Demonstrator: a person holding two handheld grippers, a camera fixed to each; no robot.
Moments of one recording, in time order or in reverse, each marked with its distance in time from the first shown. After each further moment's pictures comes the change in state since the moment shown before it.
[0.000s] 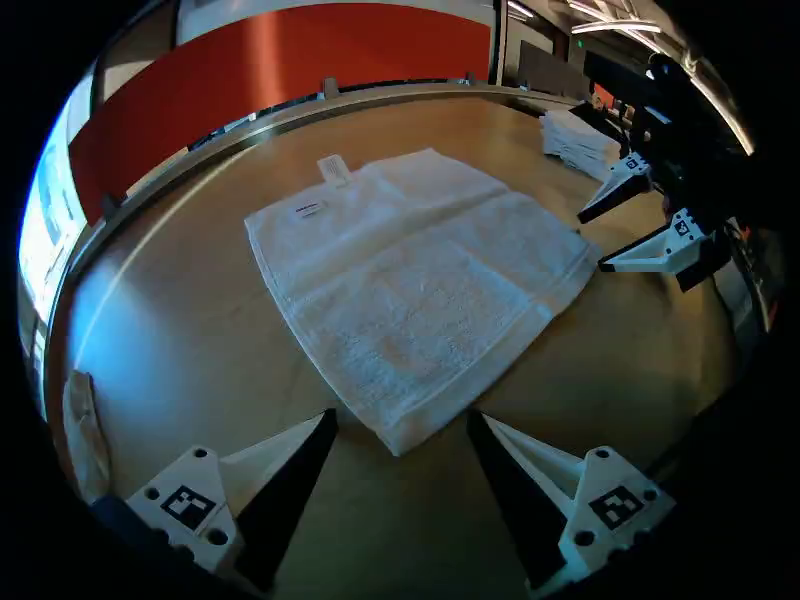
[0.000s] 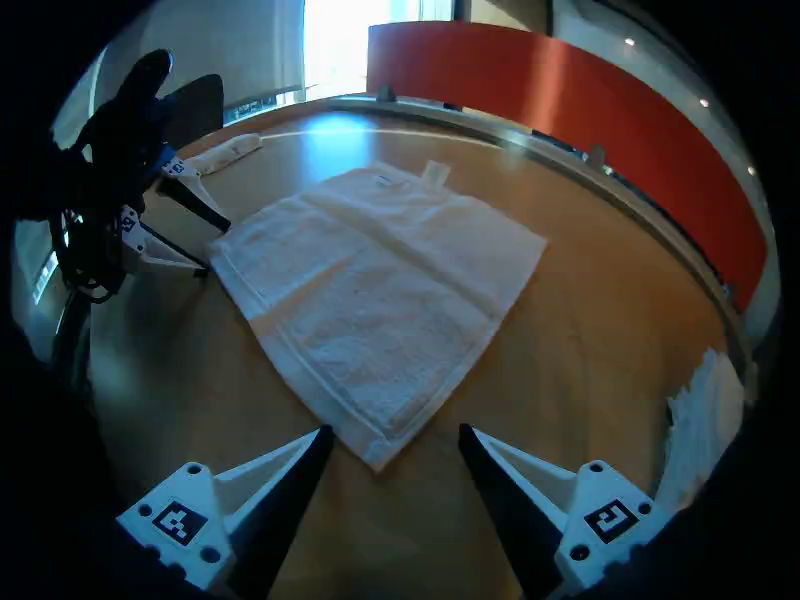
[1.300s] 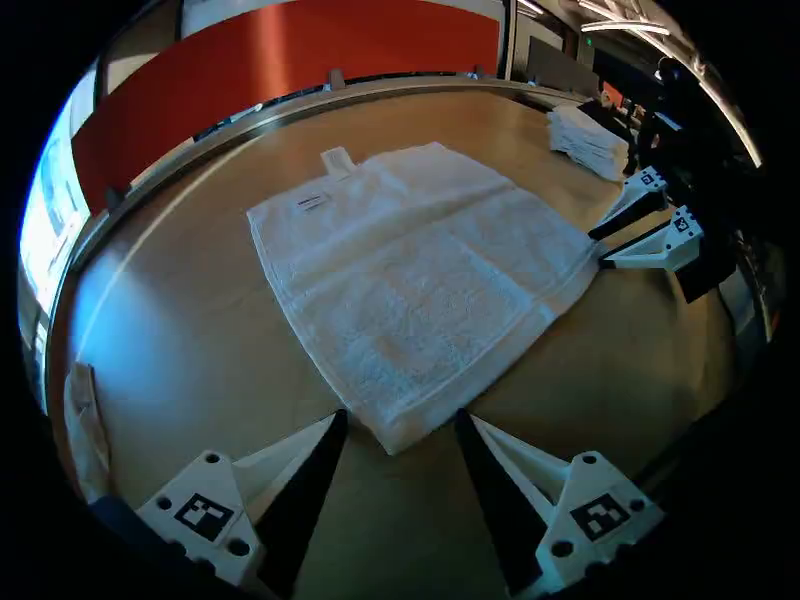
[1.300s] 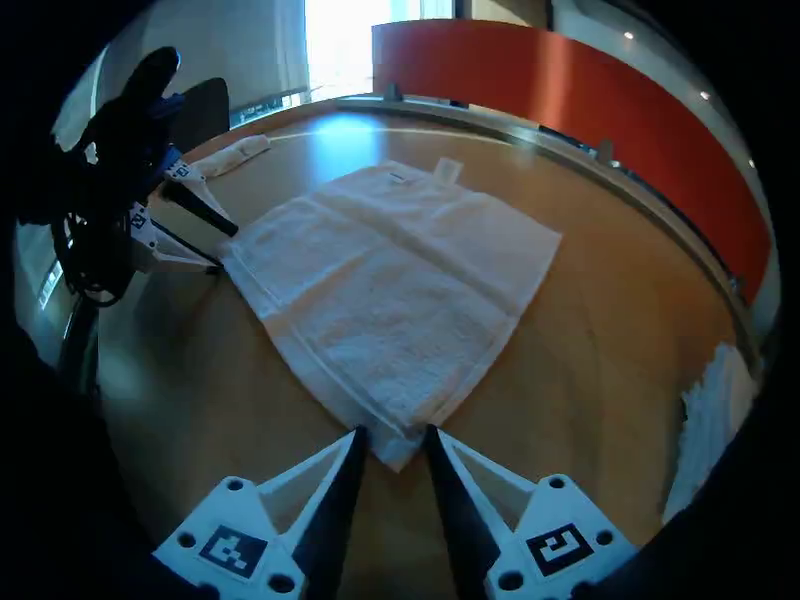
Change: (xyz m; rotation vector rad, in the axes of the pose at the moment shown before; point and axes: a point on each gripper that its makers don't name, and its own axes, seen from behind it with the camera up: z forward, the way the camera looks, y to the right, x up) left arm -0.001 0.004 0.000 0.018 -0.033 -0.019; right arm -0.001 -0.013 0.004 0.038 0.000 0.015
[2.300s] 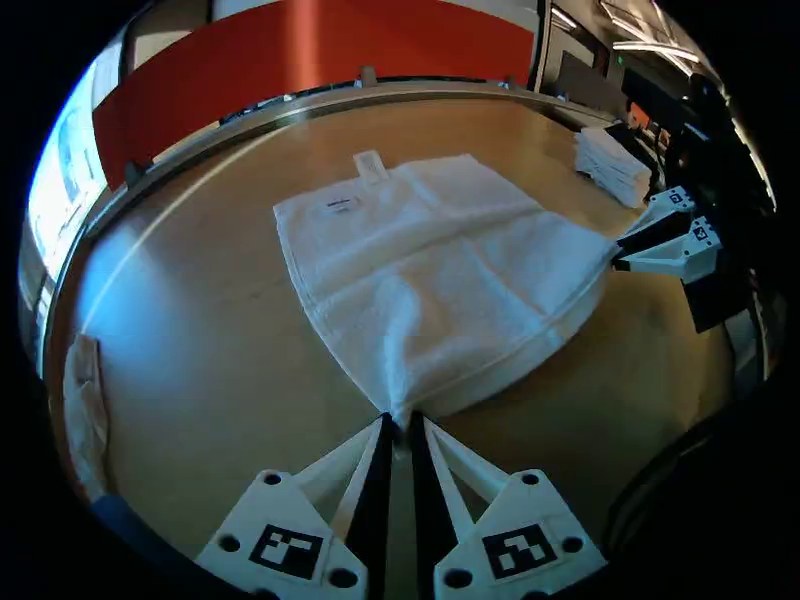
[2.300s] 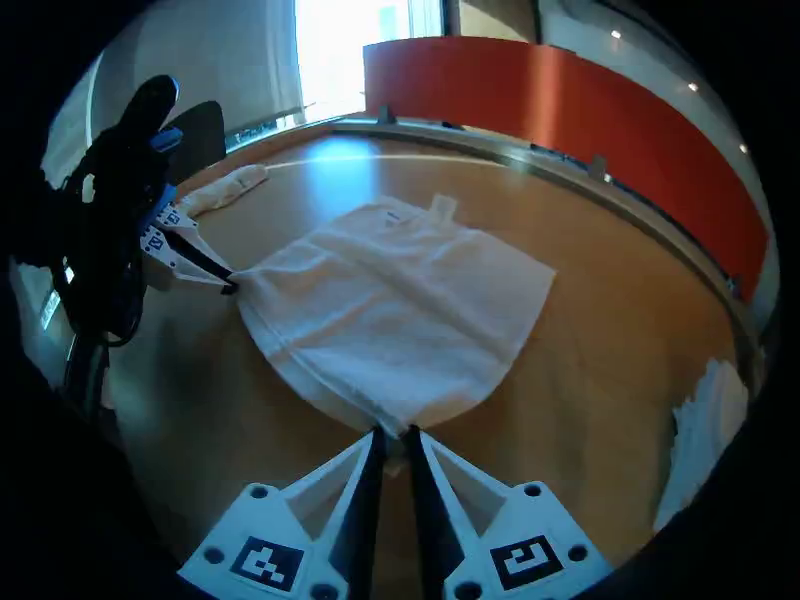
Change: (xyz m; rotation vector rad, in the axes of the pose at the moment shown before) left arm 0.012 -0.006 -0.012 0.041 -0.004 -0.105; right arm 0.037 -0.004 -0.016 0.002 0.064 0.036
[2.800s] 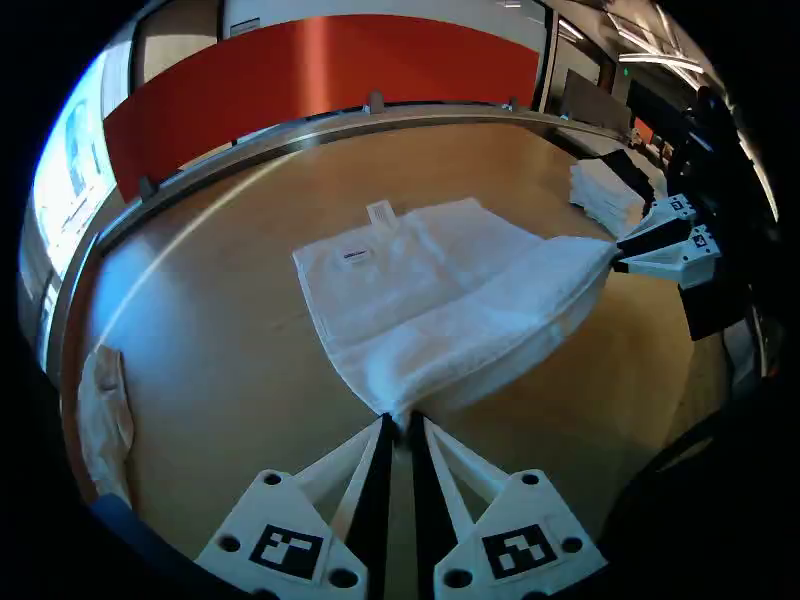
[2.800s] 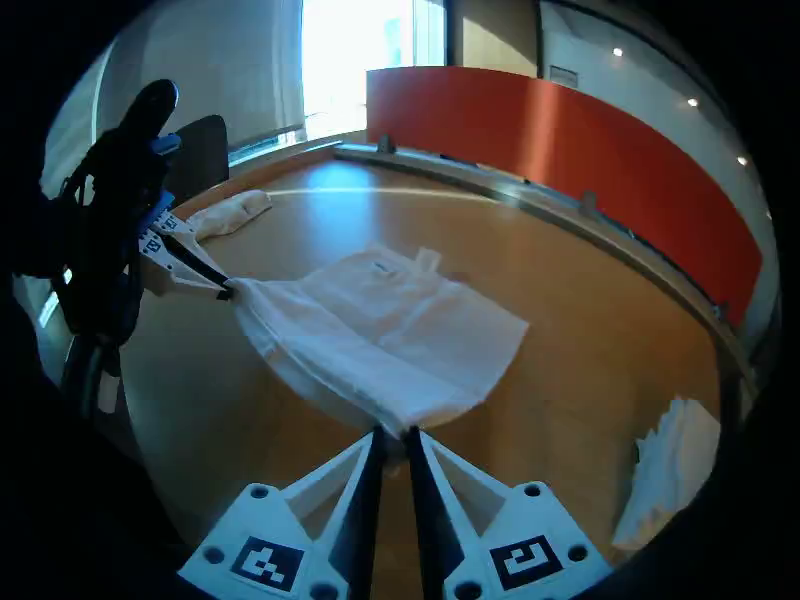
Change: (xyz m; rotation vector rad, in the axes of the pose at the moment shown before) left arm 0.035 0.004 -0.051 0.011 0.033 -0.024; right arm 0.043 0.005 -0.043 -0.028 0.051 -0.029
